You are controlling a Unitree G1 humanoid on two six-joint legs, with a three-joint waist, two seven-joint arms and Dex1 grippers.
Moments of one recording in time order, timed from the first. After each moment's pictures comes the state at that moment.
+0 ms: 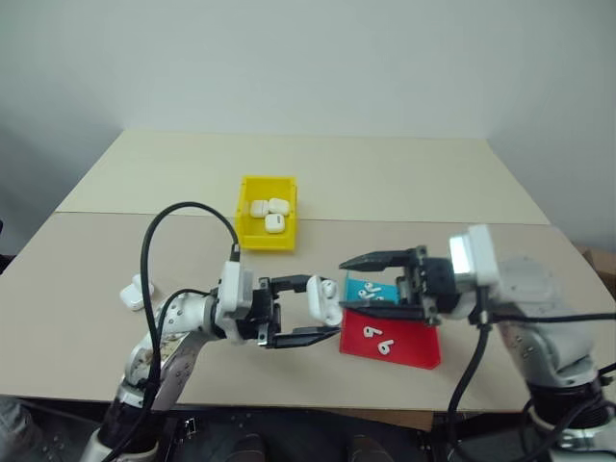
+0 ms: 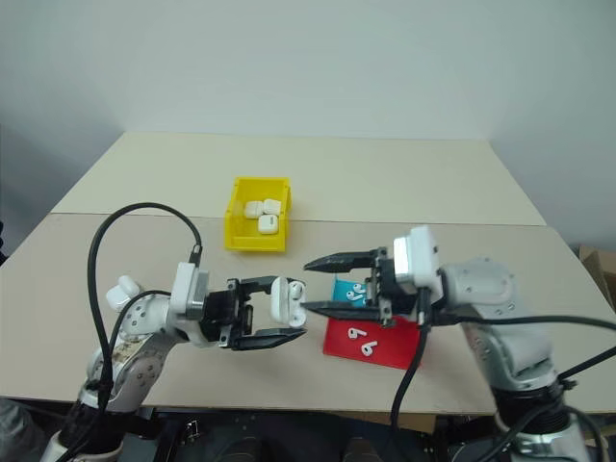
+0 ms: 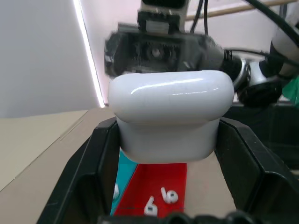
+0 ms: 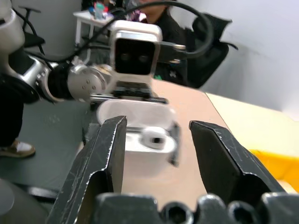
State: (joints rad) left arm -0.23 0.51 -0.10 -0.35 -0.56 0.11 -1.16; right arm -0.48 -0.73 -0.04 -0.41 0.67 0.37 1.17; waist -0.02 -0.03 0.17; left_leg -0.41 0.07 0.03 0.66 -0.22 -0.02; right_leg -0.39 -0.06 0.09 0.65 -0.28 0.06
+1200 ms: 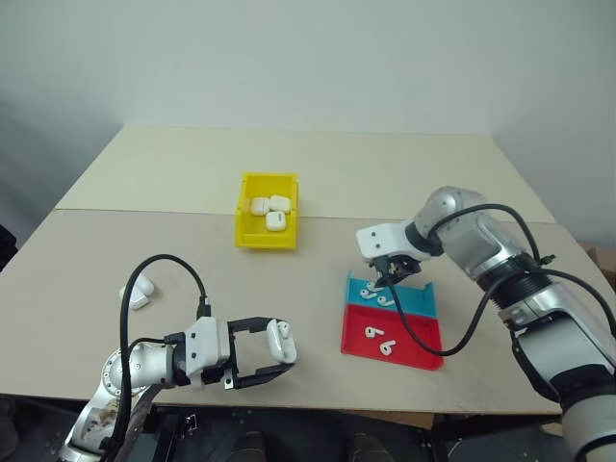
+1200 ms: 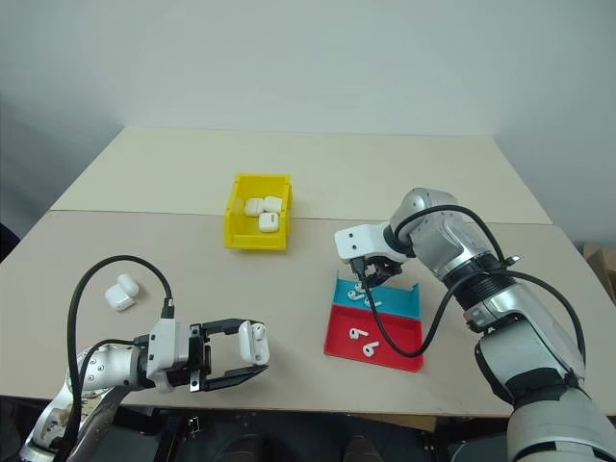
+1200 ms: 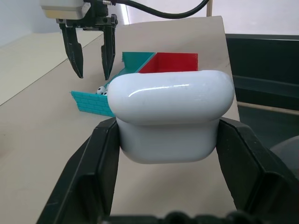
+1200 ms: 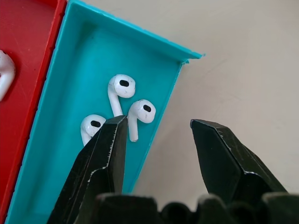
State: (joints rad) left arm 0.06 0.63 -0.02 -0.40 -0.40 -0.02 -1.08; right arm -1.09 -0.67 0.59 0.41 -0.29 0.20 1.45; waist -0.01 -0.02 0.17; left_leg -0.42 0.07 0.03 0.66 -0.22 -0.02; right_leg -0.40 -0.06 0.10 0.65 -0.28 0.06
